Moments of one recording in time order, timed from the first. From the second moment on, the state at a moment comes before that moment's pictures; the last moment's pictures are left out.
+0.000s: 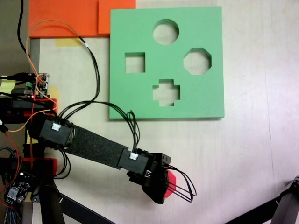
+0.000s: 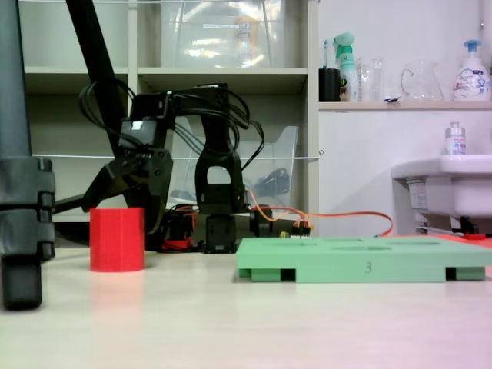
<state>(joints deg) 19.1 75.8 86.6 64.3 73.2</state>
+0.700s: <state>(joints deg) 19.1 74.2 86.4 63.5 85.3</state>
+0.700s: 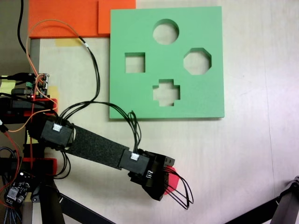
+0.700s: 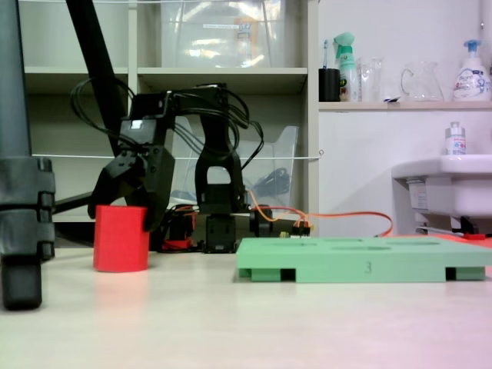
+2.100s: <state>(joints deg) -23.6 86.0 83.0 43.1 94.8</state>
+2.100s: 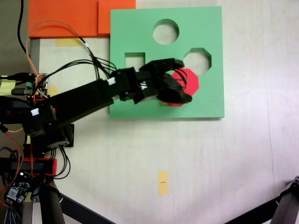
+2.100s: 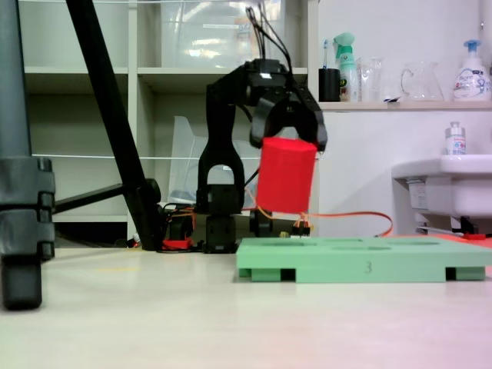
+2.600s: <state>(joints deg) -30.2 70.0 81.1 23.2 89.9</state>
